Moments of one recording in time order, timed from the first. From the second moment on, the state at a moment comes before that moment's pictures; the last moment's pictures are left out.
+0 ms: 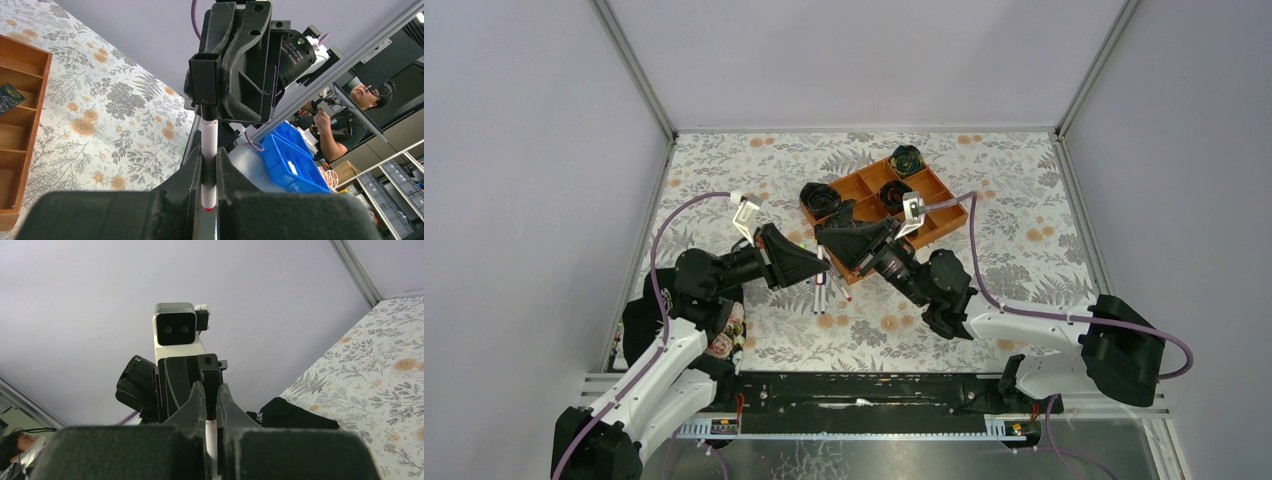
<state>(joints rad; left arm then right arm) -0.36 0.79 0.44 0.73 0.92 -0.98 1.07 1.29 0.66 1.02 0.10 0.75</state>
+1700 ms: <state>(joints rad) -0.27 0.87 0.28 -0.12 0.30 -0.78 0.81 1.02 0.78 -0.25 0.24 0.54</state>
